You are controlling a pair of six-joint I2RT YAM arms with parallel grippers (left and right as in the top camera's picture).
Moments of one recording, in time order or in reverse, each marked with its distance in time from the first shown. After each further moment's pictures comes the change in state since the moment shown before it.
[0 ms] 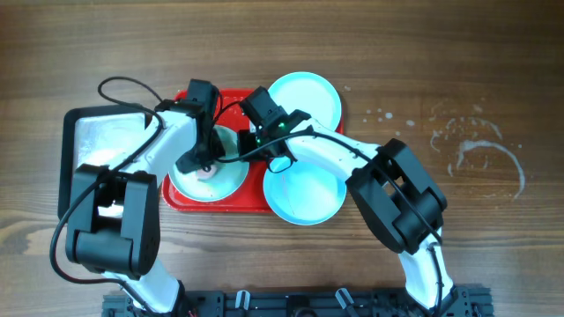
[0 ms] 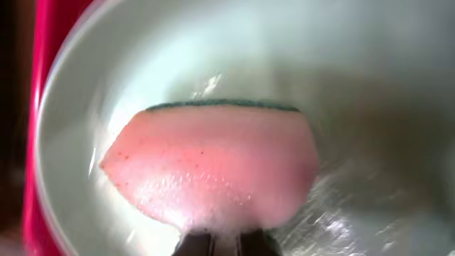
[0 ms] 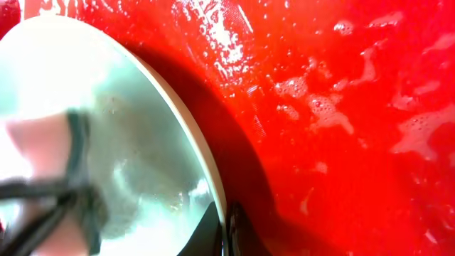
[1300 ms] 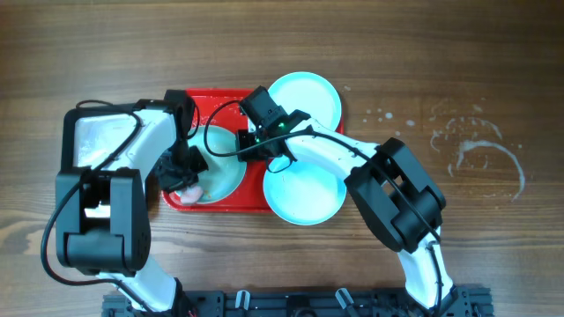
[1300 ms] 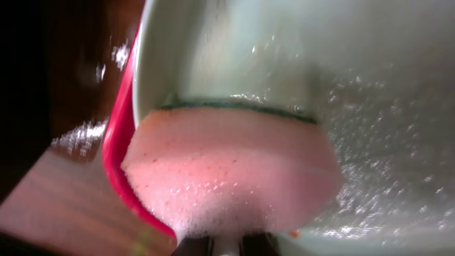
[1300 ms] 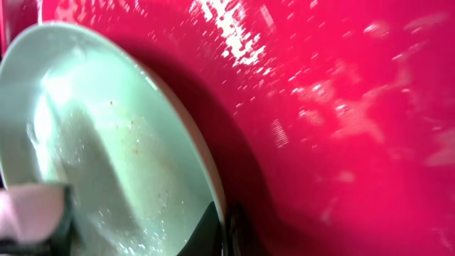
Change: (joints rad) left arm 0.125 -0.002 -0.003 -0.270 0.074 -0.021; right arm -0.003 0.009 0.000 0.026 -0.043 0.000
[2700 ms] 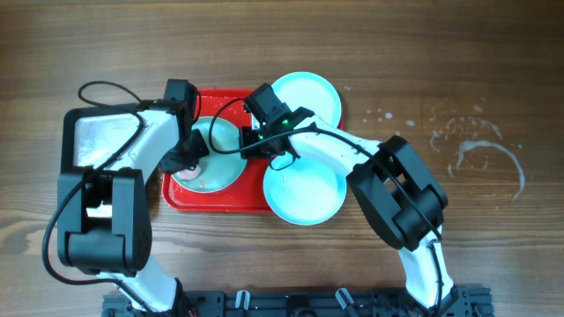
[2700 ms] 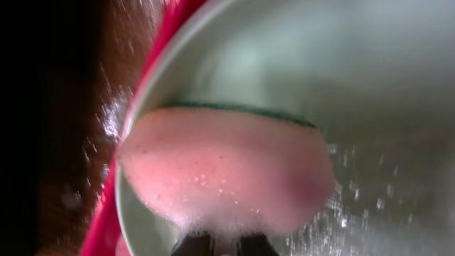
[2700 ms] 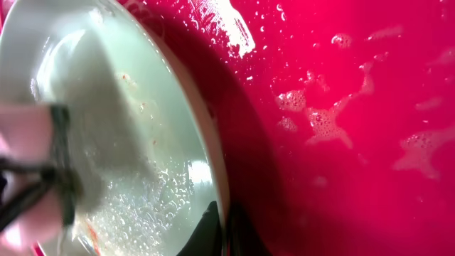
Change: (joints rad) left arm -0.014 0.004 -0.006 0.293 -0.094 0.074; right arm -0.021 0.002 -0.001 -0.002 -0.019 0.010
